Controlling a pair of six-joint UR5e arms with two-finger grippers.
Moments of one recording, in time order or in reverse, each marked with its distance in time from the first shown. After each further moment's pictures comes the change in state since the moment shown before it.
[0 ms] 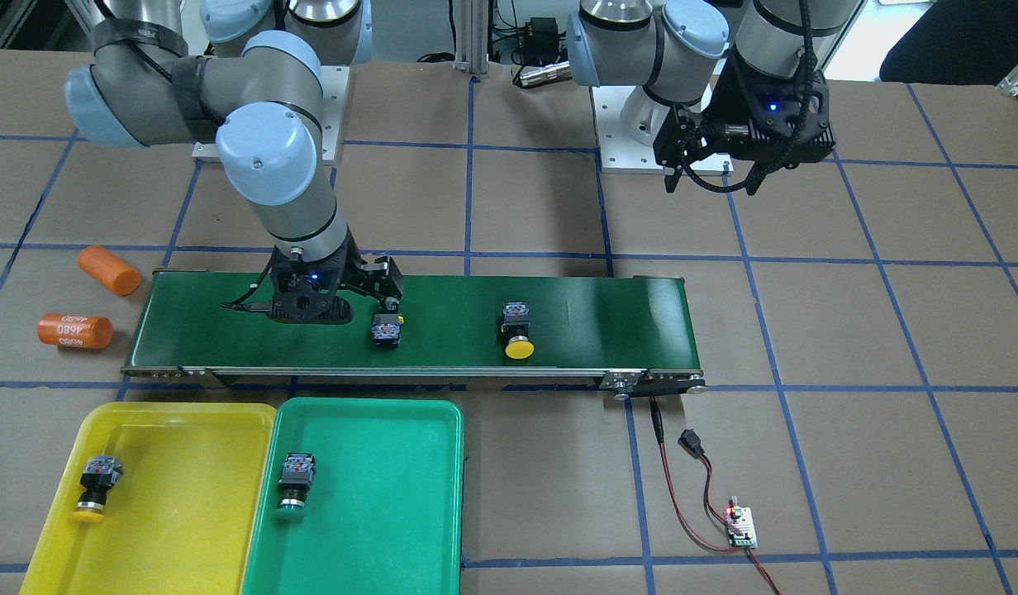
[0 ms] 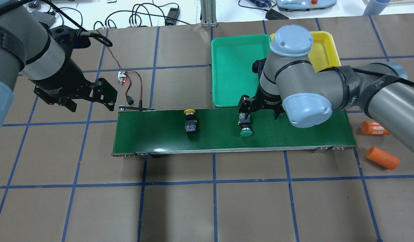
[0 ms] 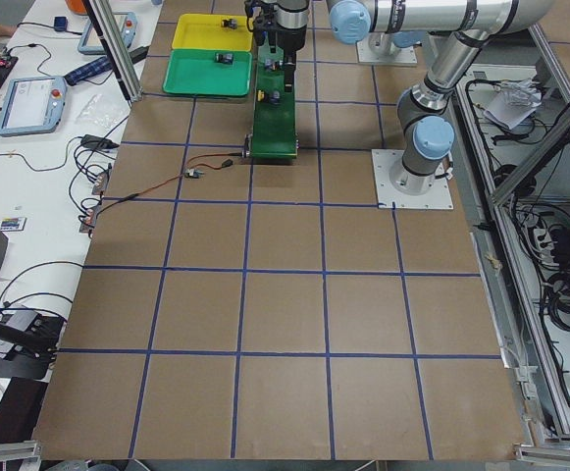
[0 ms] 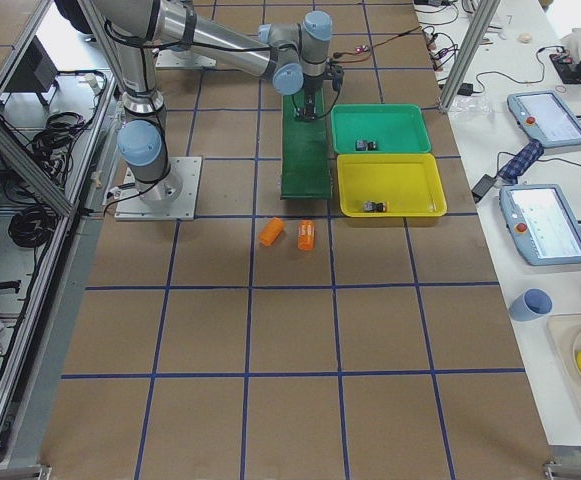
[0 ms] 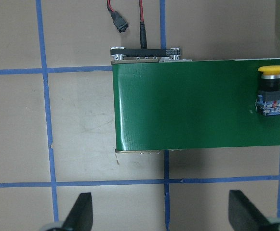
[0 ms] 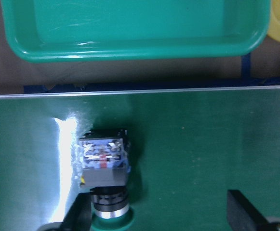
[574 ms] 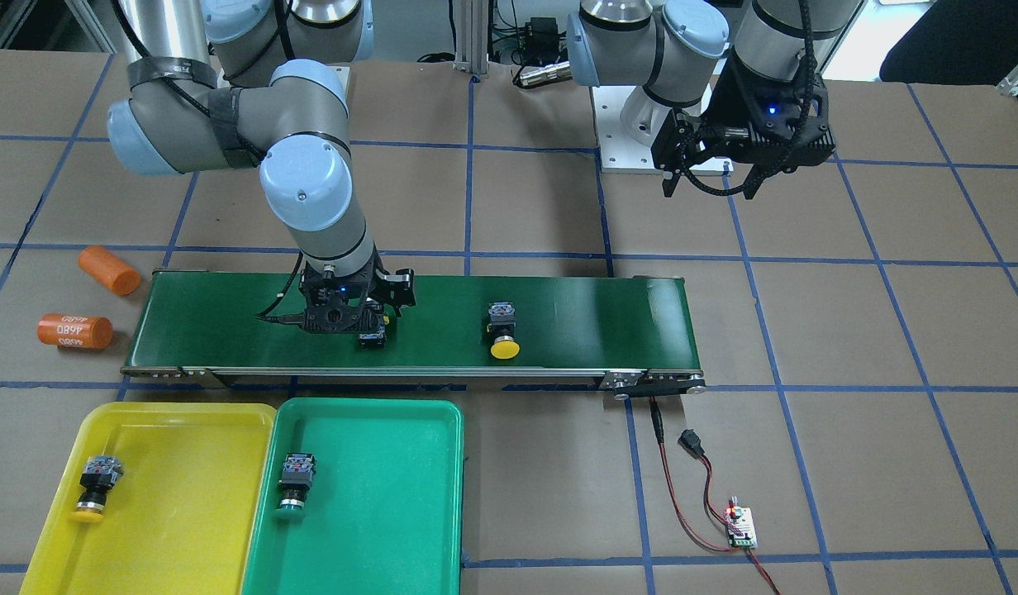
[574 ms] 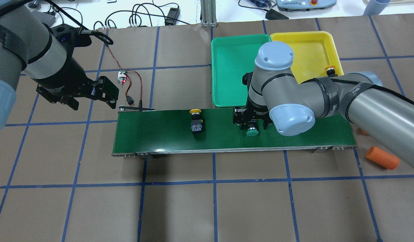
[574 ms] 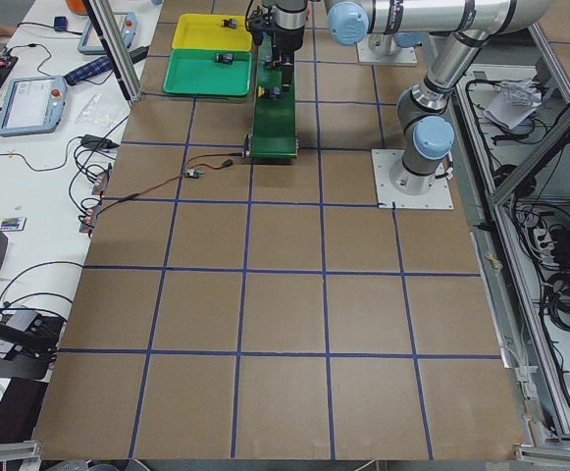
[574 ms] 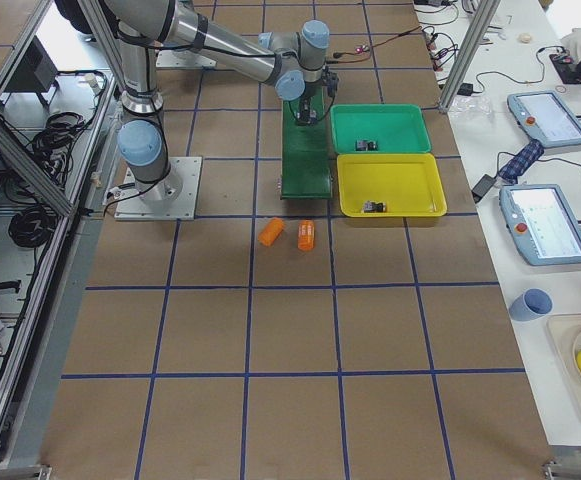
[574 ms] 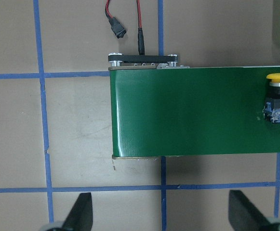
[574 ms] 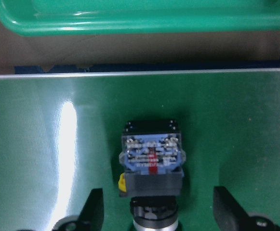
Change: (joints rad) left arm -0.001 0.000 -0.005 0.016 -0.008 -0.006; right arm 0.028 0.051 0.027 -0.035 -0.009 0.013
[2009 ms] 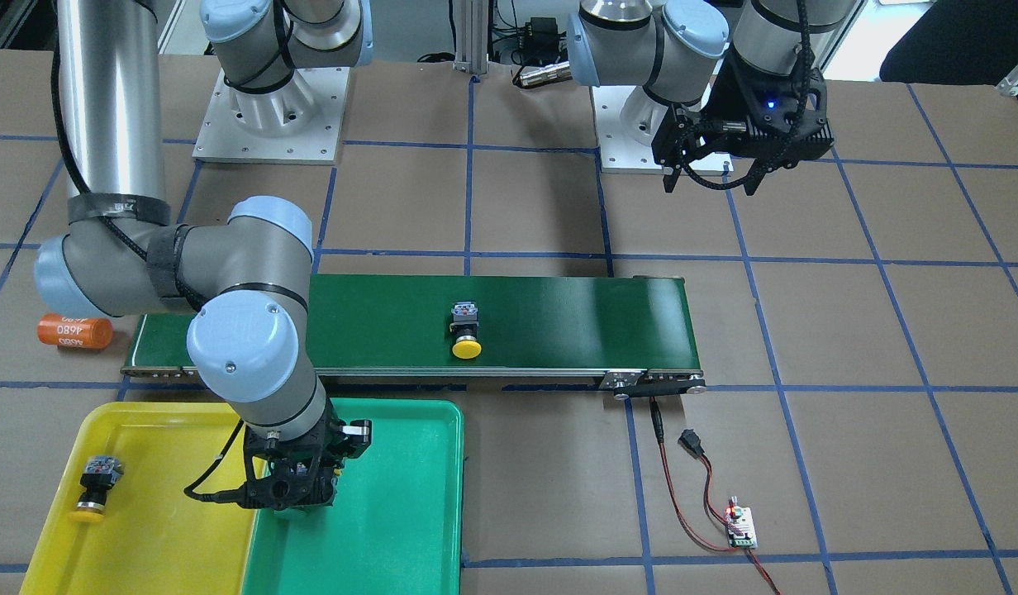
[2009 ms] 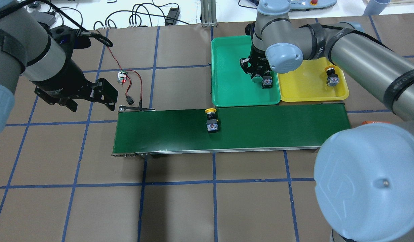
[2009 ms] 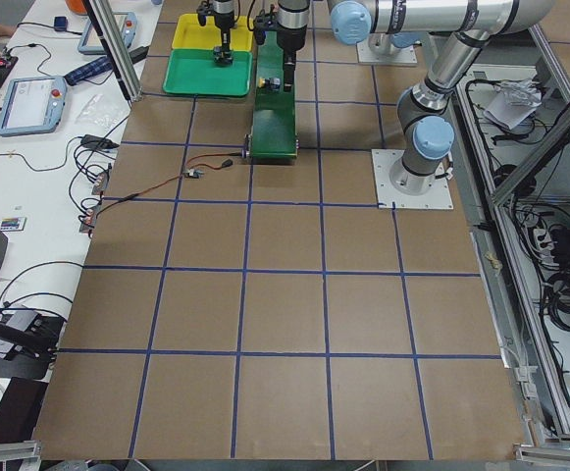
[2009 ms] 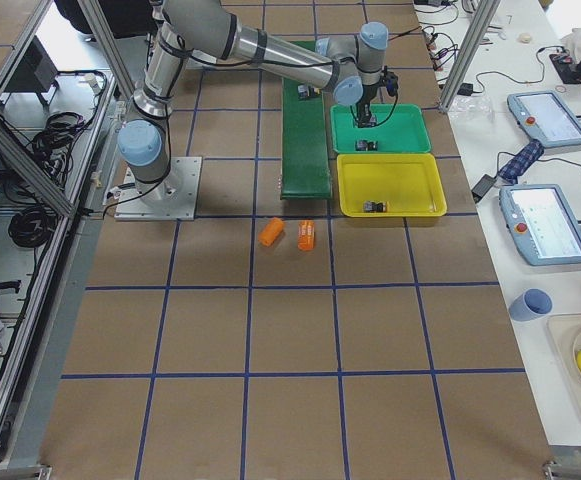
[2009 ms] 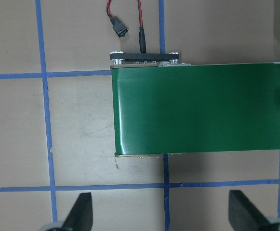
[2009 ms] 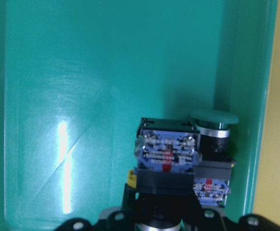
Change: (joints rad) left arm -0.002 0.011 -0.008 -0.002 0.010 0.008; right arm -0.084 0.337 -0.464 -0.013 -0.062 -0.159
